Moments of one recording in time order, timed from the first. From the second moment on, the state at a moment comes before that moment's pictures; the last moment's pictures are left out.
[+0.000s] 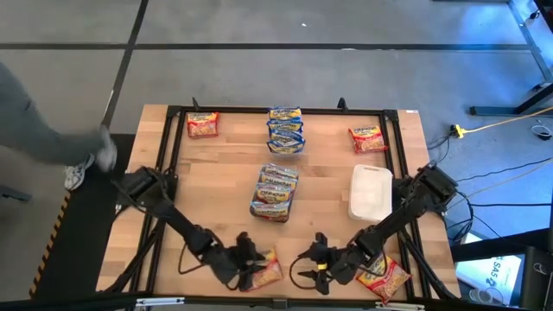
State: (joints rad) left arm -0.72 1.97 0.92 0.40 -0.55 -0.87; right arm 0.75 1.89 0.91 0.35 0.45 0.79
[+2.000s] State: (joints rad) left arm -0.69 1.99 1.03 0.21 -0.58 -0.85; right arm 0.57 2.04 0.91 0.69 0.22 1.09
